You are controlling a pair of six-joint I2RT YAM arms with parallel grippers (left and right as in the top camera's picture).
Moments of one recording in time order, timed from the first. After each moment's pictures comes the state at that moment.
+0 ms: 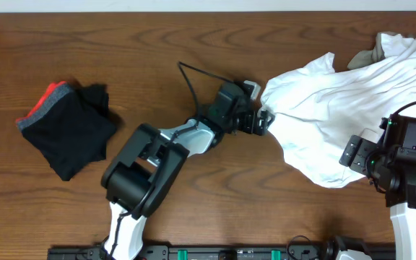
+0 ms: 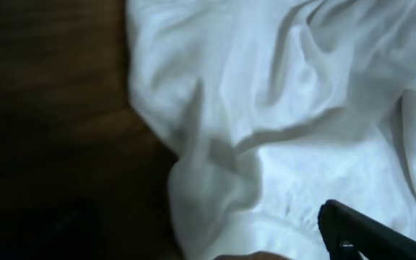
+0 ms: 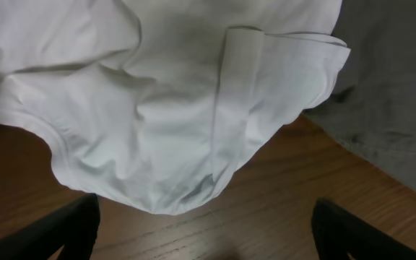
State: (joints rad) left arm -0.64 2.08 1.11 0.29 0.39 -0.43; right arm -0.17 0.97 0.95 -1.07 0.12 0.25
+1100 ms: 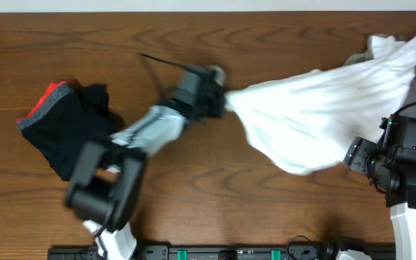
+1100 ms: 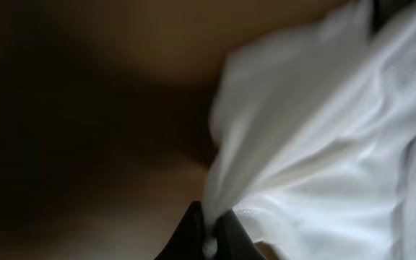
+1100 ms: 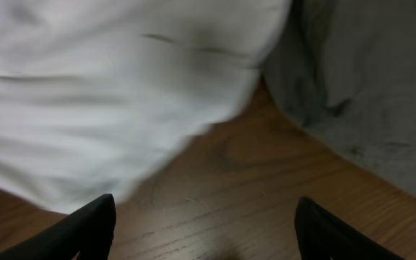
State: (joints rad) left arm -0.39 1.88 1.12 -0.07 0.37 -0.38; right arm -0.17 0.97 0.95 -1.07 0.12 0.25
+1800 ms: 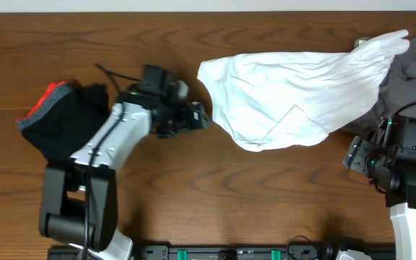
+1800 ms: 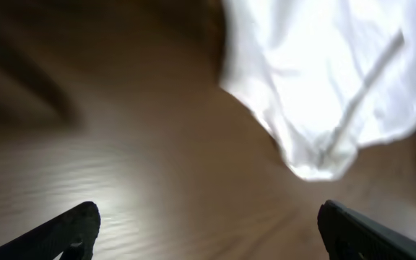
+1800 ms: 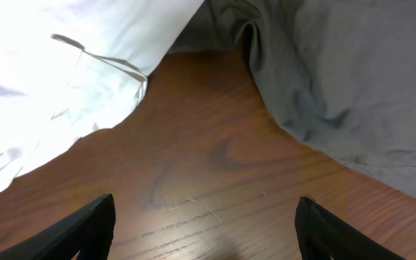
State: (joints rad) left arm -0.27 1.74 1.12 -0.64 0.50 -0.37; right arm -0.17 0.97 0.95 -1.07 0.12 0.25
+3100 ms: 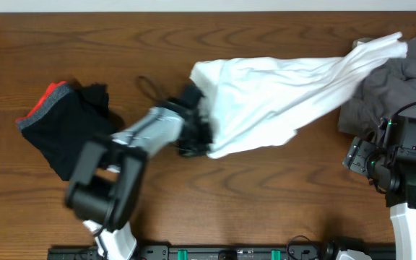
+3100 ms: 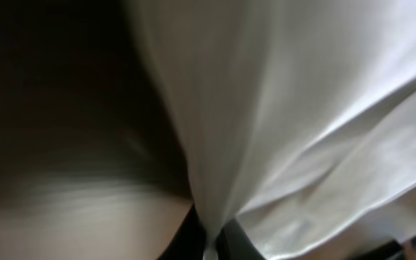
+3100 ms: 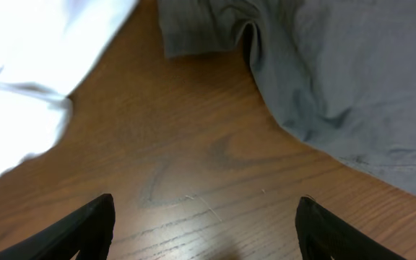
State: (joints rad) left arm -0.37 1.88 1.09 -0.70 0.48 -0.63; right arm -0.17 0.97 0.95 -1.07 0.12 0.25
